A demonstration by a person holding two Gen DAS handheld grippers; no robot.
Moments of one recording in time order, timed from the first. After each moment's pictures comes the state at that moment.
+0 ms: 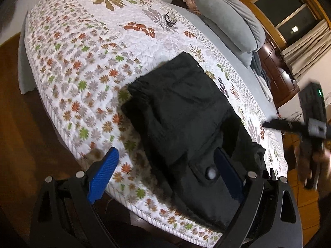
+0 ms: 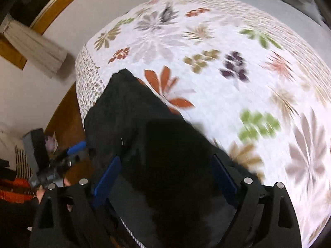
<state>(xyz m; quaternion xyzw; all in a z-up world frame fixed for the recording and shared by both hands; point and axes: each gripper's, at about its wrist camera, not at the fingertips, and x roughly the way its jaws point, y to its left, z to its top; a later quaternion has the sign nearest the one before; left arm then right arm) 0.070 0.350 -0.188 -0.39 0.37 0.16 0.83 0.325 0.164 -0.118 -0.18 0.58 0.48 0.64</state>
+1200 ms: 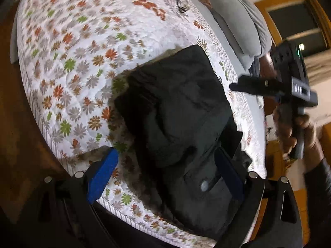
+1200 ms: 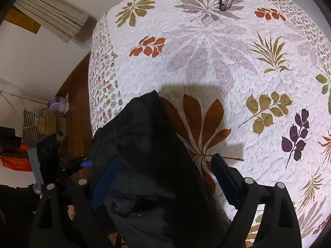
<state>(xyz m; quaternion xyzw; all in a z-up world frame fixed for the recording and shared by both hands) 0.087 0.360 -0.207 -0.48 0.38 0.12 0.78 0.341 0.311 -0.149 -0.28 0.60 0.55 0.52</state>
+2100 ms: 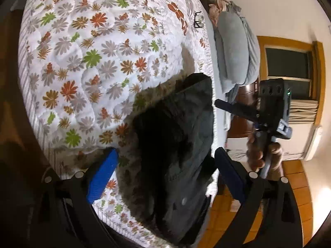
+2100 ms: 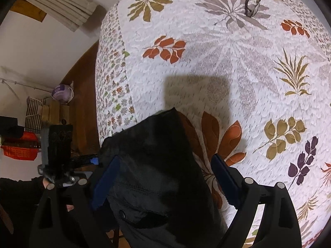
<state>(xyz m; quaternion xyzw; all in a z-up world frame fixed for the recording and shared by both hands) 0.067 0.419 -0.252 -0.65 0.28 0.04 0.70 0.330 0.354 -0.150 -0.30 0.60 0.57 0.48</state>
